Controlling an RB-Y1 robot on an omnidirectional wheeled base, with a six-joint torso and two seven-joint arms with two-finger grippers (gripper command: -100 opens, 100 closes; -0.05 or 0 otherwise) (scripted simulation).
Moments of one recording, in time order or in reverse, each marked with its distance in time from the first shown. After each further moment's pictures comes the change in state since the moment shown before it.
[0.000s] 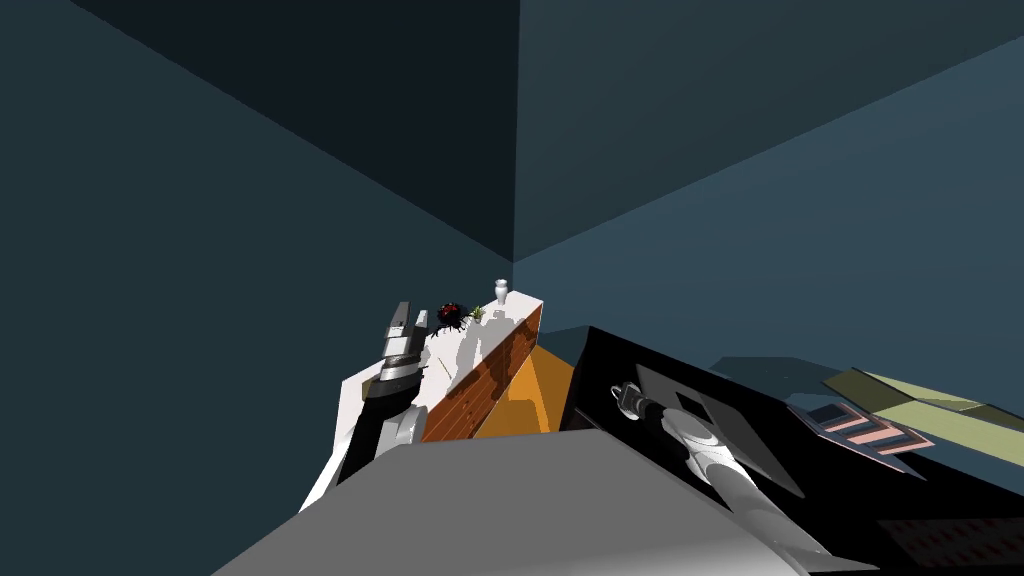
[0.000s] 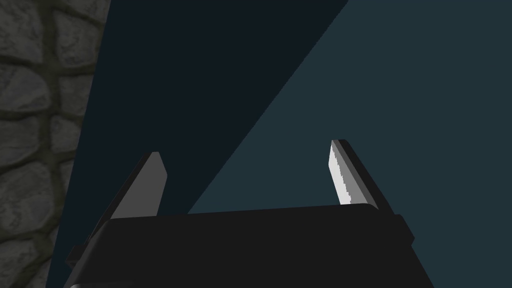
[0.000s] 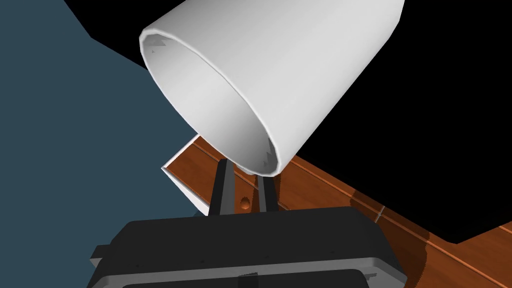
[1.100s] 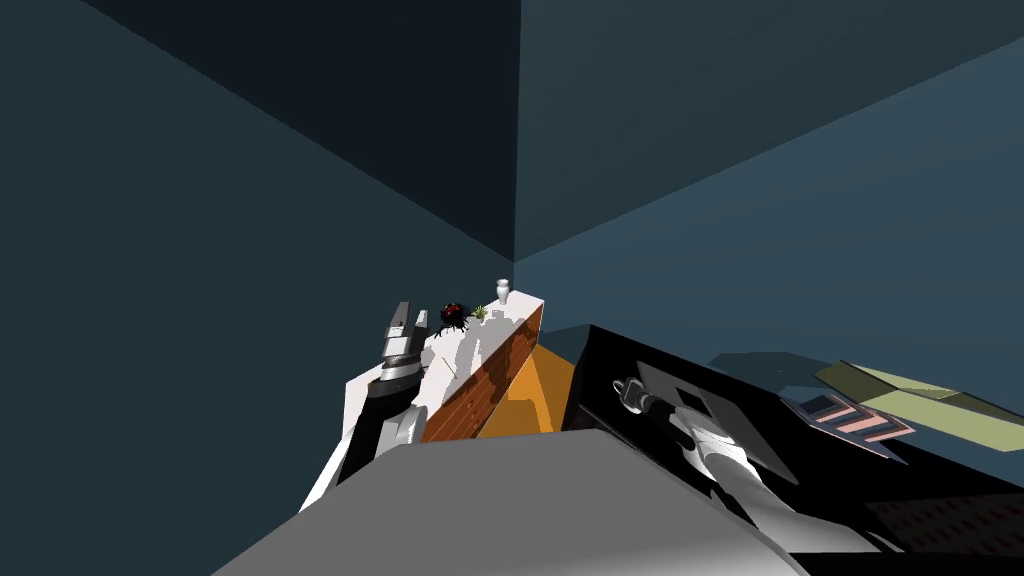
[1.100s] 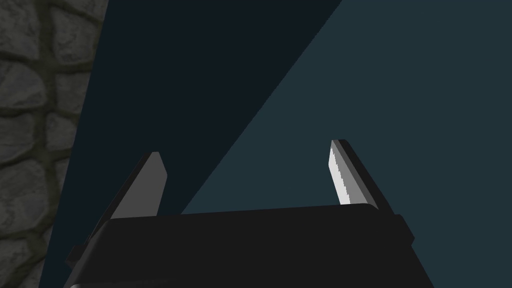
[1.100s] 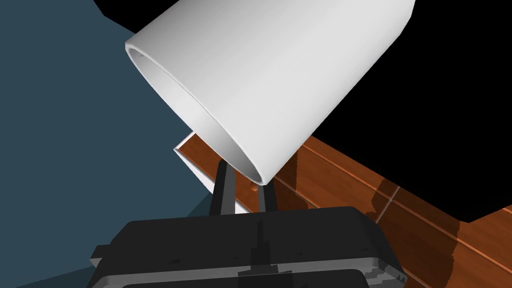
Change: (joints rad) left arm 0.000 0.000 0.000 0.000 0.000 0.000 0.000; right arm -0.094 -0.021 -0.092 0.183 -0.210 -0.123 0.292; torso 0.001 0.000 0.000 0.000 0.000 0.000
